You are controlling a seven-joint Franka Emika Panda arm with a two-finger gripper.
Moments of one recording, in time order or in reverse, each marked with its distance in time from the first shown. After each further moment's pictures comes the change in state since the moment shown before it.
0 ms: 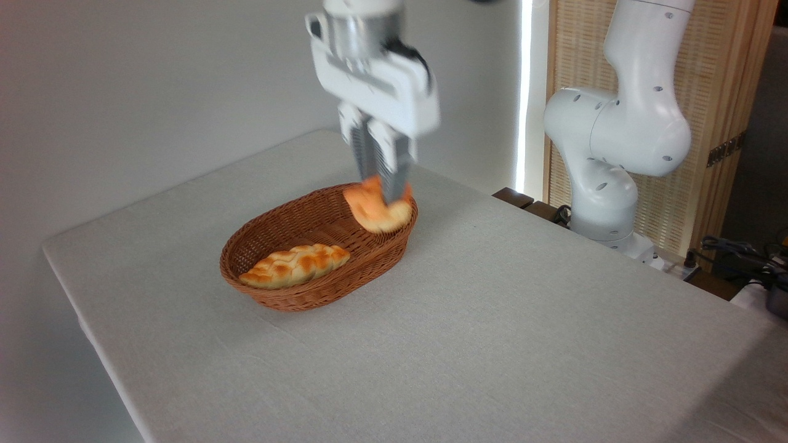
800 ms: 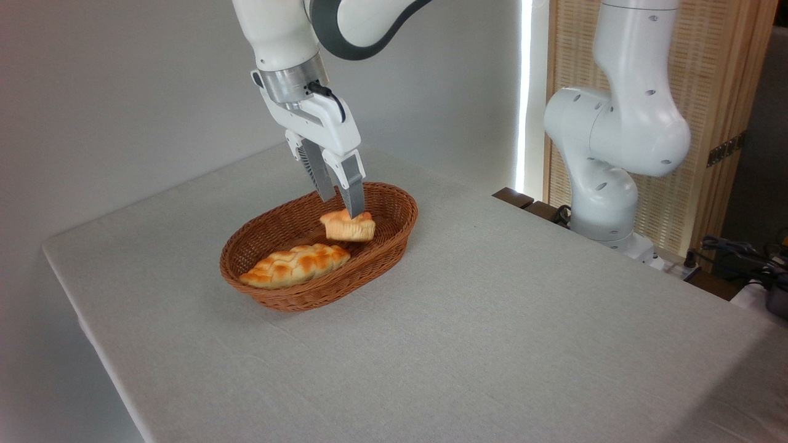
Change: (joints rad) arm -0.010 0.209 -0.292 0.003 -0.002 0.071 -0.321
